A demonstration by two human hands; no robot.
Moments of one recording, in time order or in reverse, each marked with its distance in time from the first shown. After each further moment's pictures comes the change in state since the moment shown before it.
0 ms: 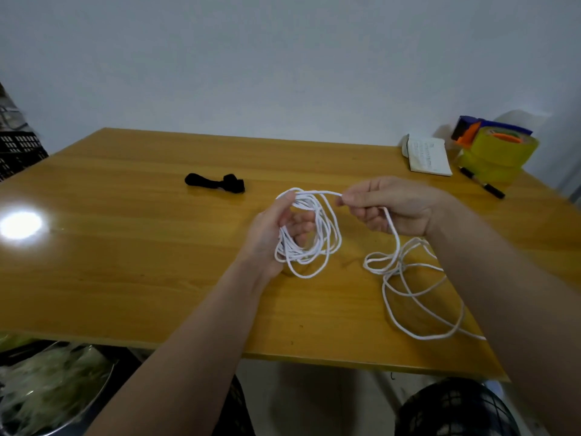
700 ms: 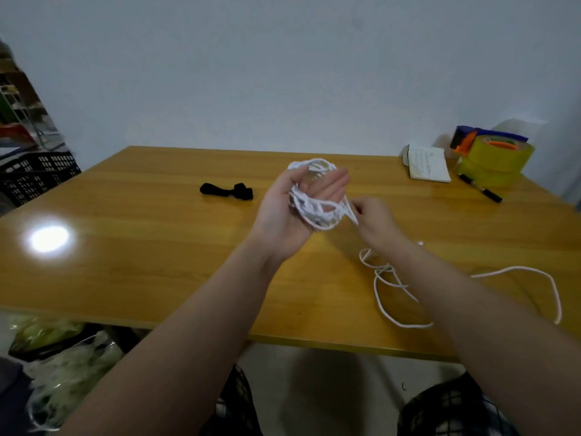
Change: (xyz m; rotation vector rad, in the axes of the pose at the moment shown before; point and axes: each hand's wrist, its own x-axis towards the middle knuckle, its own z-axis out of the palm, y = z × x) left_hand -0.042 0.031 0.056 -0.194 -0.197 -0.023; right_hand 0.025 0.053 0.015 -0.704 0.646 -0.410
